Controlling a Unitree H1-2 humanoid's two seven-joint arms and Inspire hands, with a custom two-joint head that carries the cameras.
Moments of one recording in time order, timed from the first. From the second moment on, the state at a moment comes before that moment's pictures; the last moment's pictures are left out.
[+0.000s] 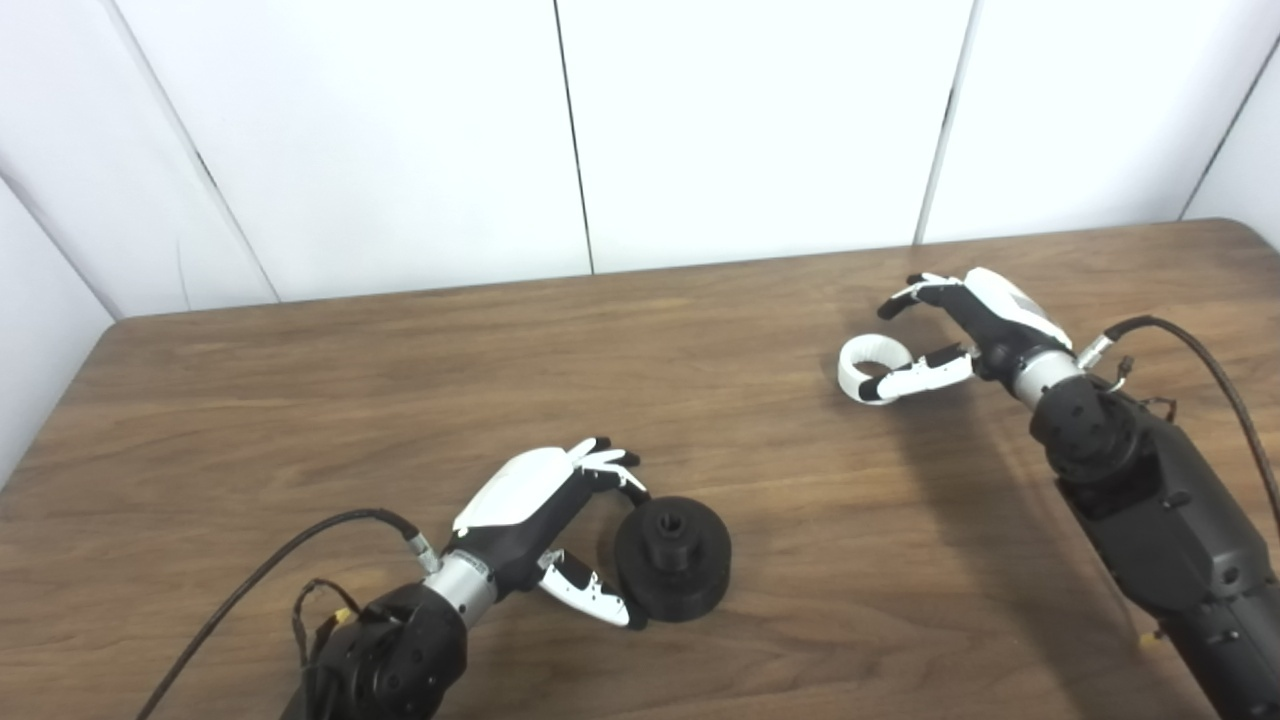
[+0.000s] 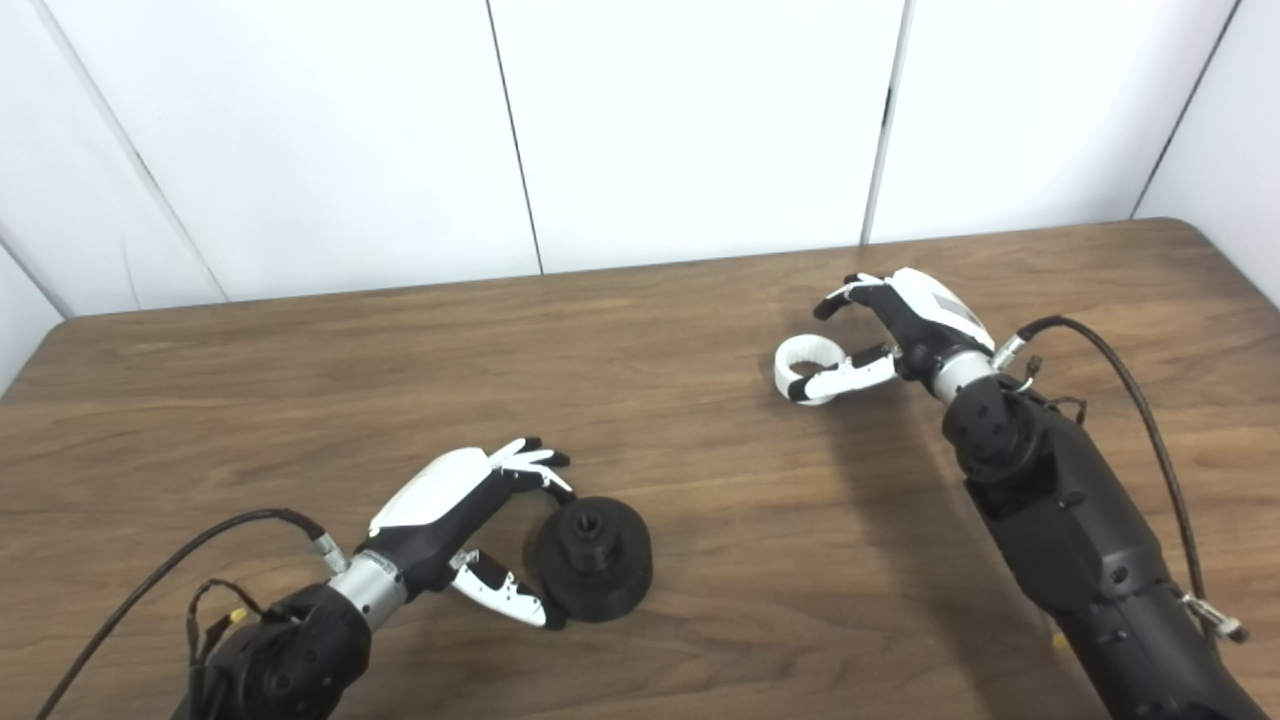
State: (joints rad) left arm -0.18 0.28 -0.36 -0.26 0.67 0.23 -0.45; right arm -0.49 -0.48 0.21 0.12 -0.55 0.38 0.24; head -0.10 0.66
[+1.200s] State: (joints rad) left arm -0.18 0.29 -0.35 -0.29 0.67 0.26 -0.48; right arm -0.50 -0.47 0.22 0.22 -0.55 0.35 0.23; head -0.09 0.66
